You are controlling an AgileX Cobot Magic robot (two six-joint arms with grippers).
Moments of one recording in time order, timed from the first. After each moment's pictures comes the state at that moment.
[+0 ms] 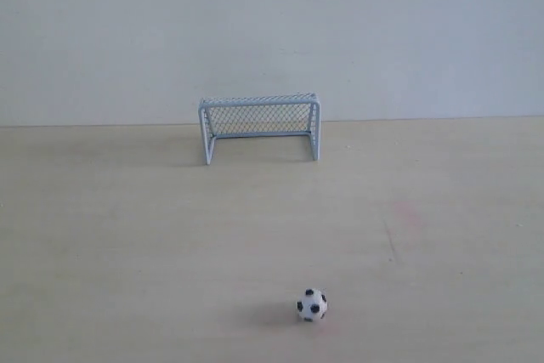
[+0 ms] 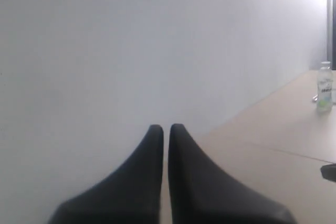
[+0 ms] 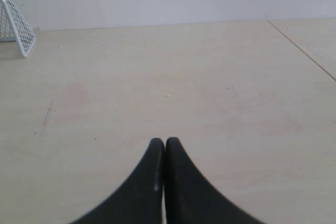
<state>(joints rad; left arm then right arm) -0.32 0.37 -0.68 -1.04 0.41 1.08 -0.09 0.01 0.00 -0.03 0.35 0.05</state>
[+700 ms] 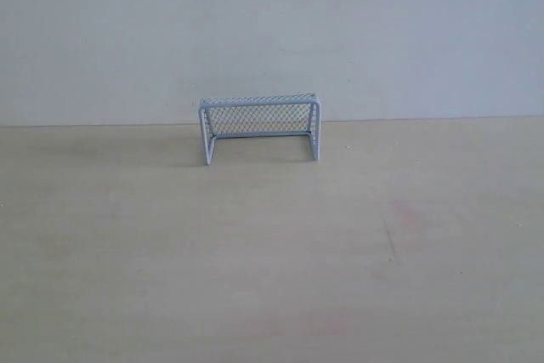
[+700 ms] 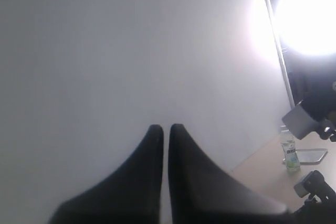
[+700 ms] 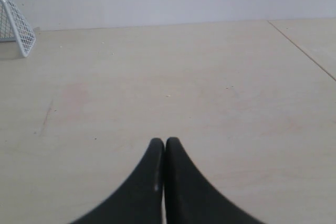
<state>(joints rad) -0.32 0.04 -0.68 -1.09 0.51 1.06 -0.09 0.01 0.00 -0.03 0.35 0.05</state>
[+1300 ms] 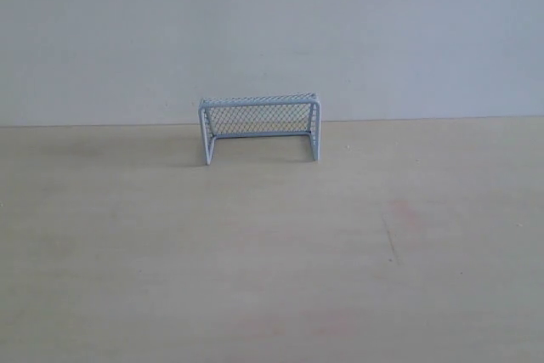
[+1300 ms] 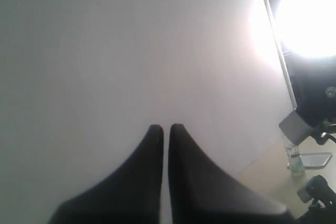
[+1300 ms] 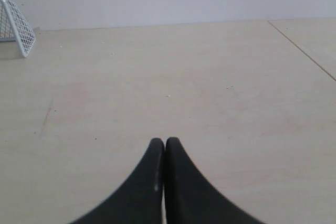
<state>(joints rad) -0.32 0.02 -0.69 -1.09 0.51 1.06 -0.09 0.01 0.00 -0.03 0.35 0.05</state>
